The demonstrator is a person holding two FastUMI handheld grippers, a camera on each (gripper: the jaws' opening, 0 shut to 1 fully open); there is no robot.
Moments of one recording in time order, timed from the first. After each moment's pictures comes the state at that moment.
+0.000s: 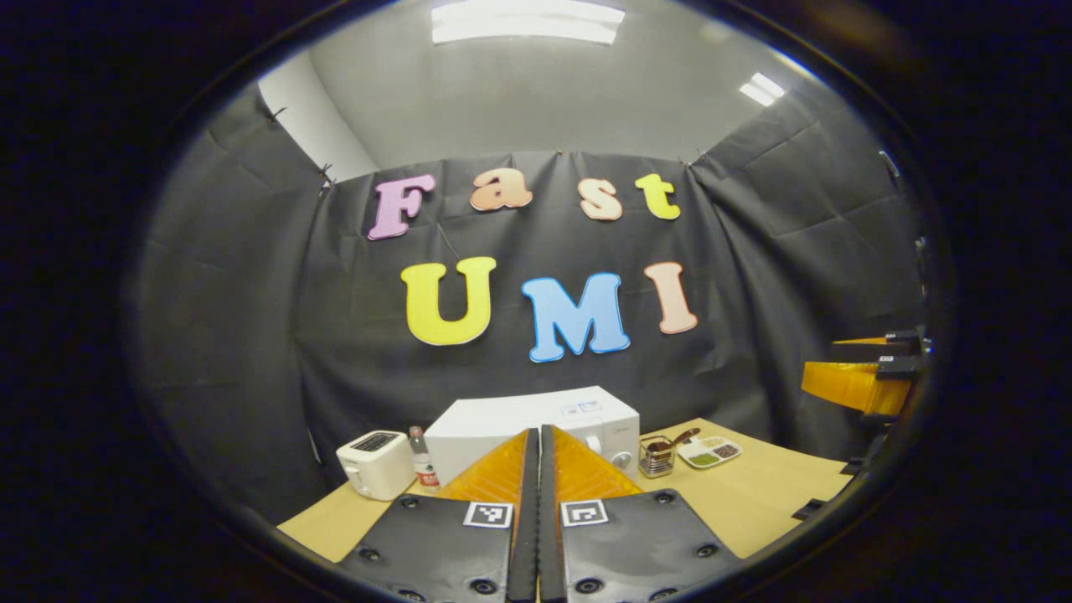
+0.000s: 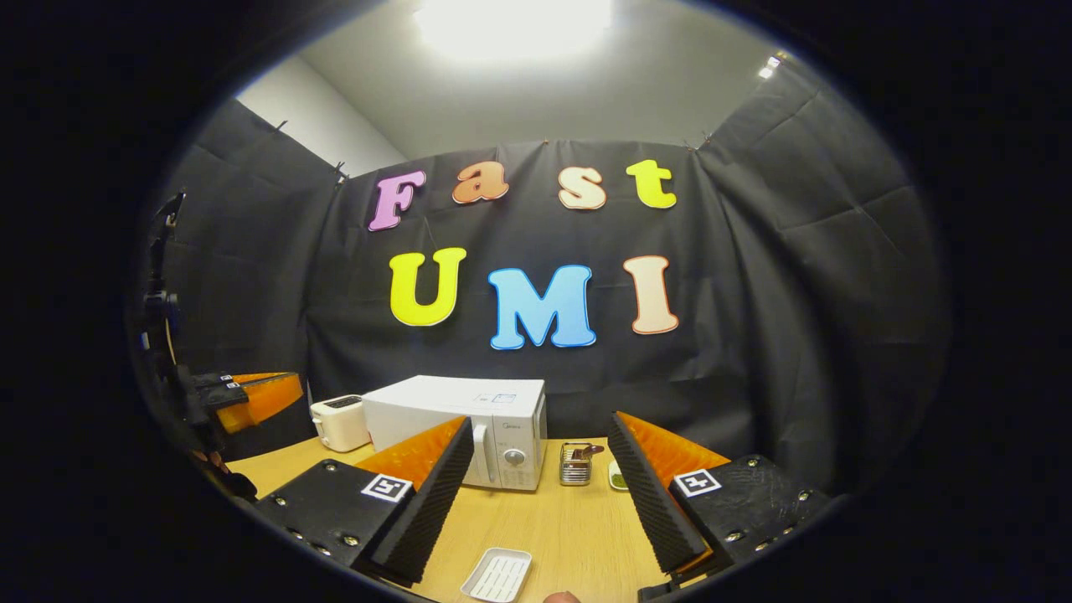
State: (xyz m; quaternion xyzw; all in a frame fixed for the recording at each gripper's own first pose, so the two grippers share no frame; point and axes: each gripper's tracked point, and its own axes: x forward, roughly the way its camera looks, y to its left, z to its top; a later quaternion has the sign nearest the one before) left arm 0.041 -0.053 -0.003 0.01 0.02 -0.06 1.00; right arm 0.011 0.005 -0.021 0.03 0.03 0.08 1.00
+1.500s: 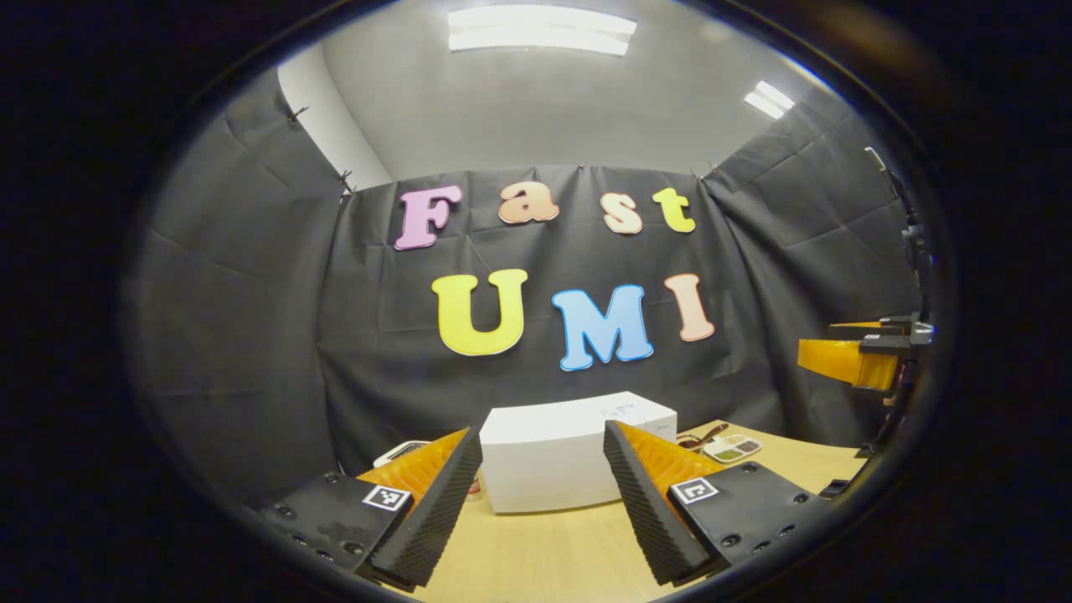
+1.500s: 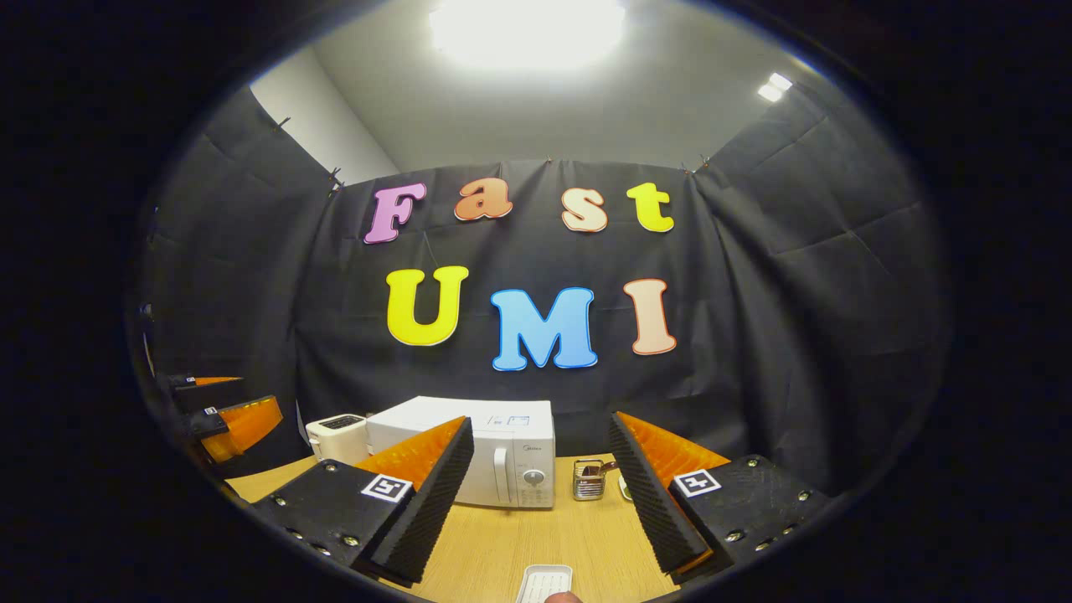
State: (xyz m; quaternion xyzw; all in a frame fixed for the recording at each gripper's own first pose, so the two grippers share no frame) left arm 0.029 0.035 -0.013 0.01 0.00 -0.05 1.00; right arm 0.008 0.073 0.007 0.02 0.00 0.04 1.00
